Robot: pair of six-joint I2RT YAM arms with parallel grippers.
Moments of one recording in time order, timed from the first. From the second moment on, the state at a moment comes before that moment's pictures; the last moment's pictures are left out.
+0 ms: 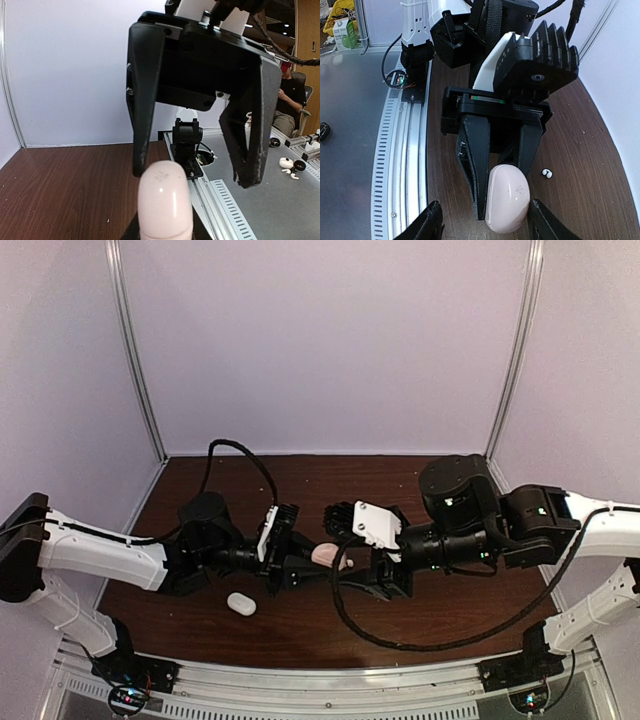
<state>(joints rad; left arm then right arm) -1.04 1.44 0.68 0.82 0.69 -0.02 1.33 1.24 1.21 -0.46 0.01 -0.24</state>
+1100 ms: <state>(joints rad) -0.98 1.43 0.68 0.78 0.64 -0.21 1.35 1.19 1.06 -0.33 0.17 -0.27</state>
